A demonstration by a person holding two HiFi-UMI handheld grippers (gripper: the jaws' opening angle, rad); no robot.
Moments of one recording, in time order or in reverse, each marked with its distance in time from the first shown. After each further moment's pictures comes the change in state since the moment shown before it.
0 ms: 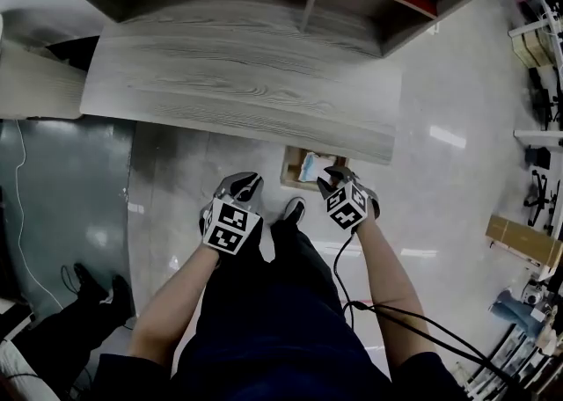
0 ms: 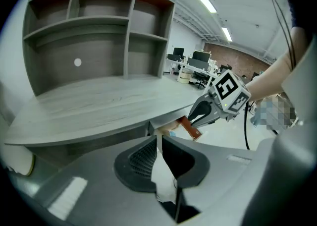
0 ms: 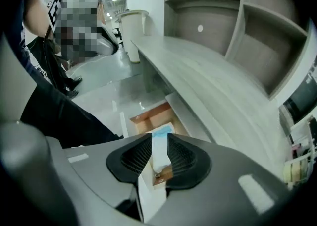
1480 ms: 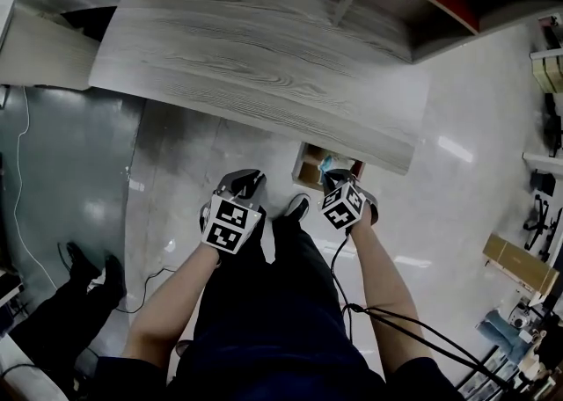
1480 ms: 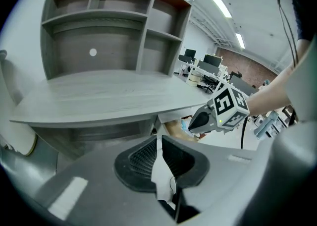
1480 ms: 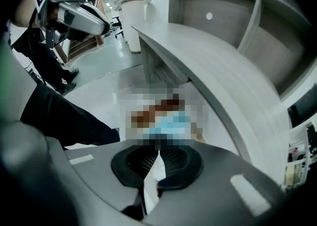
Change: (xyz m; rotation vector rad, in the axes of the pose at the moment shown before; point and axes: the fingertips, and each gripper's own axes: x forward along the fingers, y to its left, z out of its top) left arm -0.008 0.020 -0.019 -0.132 0.006 0.046; right arm 0.044 0.016 -0.002 -0.029 0.103 -0.005
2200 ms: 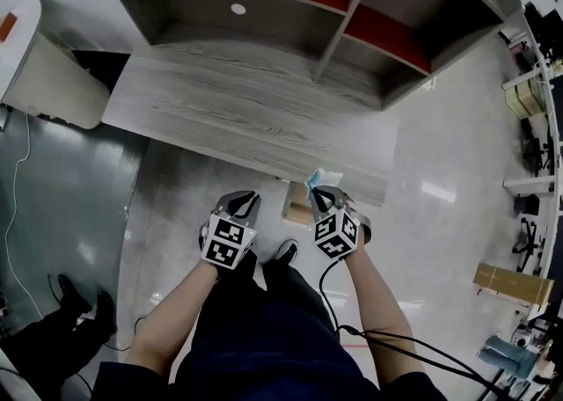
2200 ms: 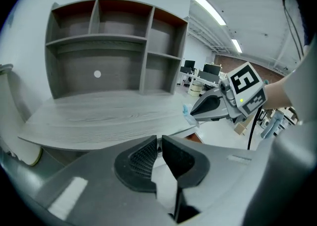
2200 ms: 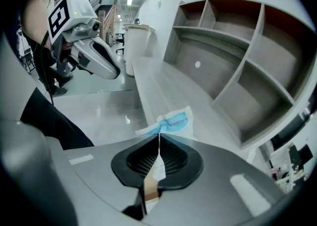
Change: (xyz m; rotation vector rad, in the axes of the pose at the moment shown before) left arm -0.030 0.007 0.060 0.031 -0.147 0.052; right arm -0.116 -0.038 0.099 -0.106 -0.265 -0.202
